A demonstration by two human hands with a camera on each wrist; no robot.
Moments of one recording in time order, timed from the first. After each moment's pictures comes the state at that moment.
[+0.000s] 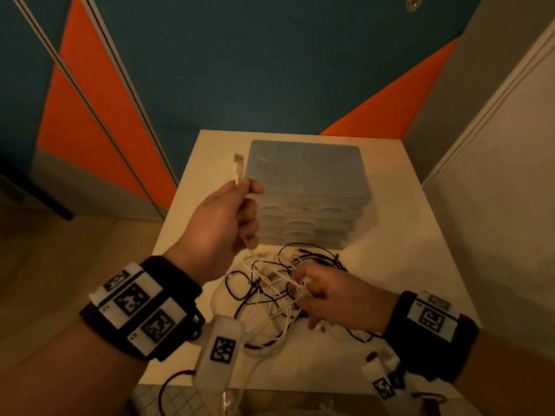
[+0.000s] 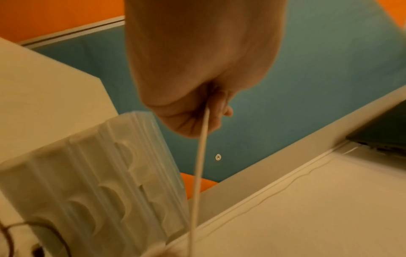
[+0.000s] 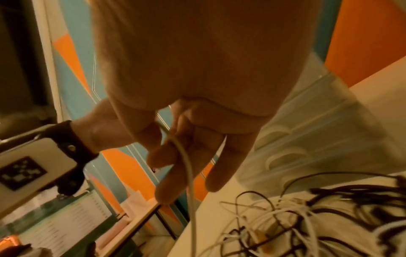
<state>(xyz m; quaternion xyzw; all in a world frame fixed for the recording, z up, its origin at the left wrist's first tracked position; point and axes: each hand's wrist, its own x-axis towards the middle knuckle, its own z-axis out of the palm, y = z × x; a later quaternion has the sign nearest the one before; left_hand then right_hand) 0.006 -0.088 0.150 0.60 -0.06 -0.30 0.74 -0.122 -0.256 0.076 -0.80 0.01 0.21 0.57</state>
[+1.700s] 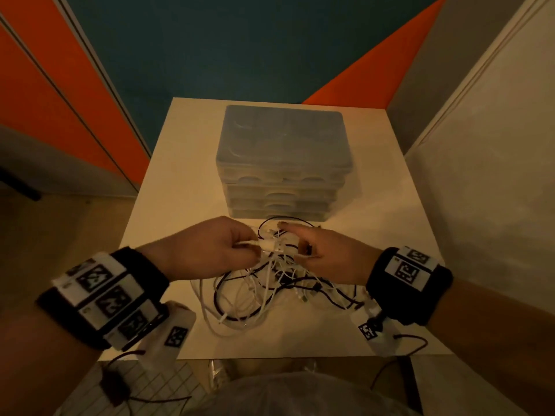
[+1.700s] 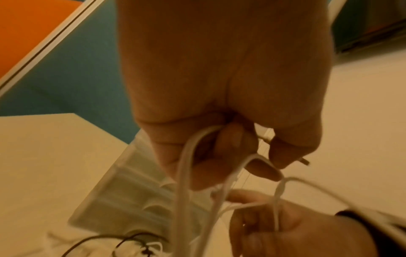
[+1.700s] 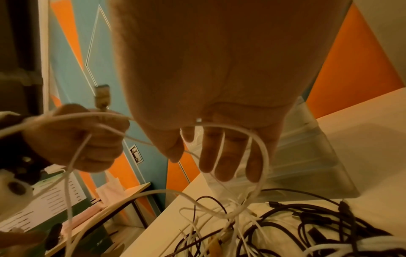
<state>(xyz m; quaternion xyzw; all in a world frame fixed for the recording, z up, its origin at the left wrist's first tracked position) -0.008 -0.073 0.104 0.79 -0.37 -0.38 0.31 -0.115 -0.291 0.055 -0.92 0.00 0.19 0.36</state>
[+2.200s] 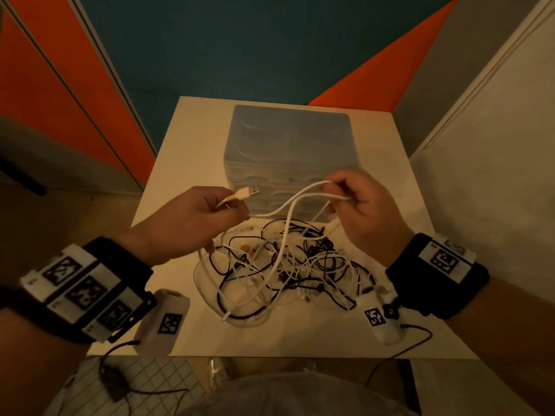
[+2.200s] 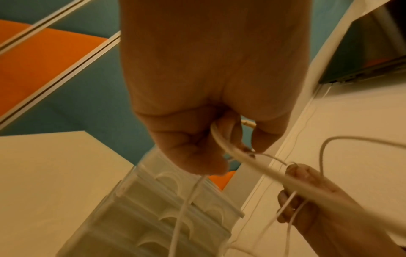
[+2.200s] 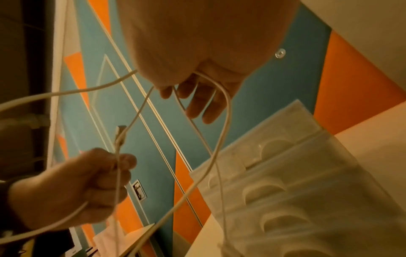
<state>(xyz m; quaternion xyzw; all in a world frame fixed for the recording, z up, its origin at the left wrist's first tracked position) 0.004 -0.057 0.126 0.81 -0.28 -0.28 0.44 -0.108 -0.298 0.109 -0.87 0.00 -0.20 0.44</state>
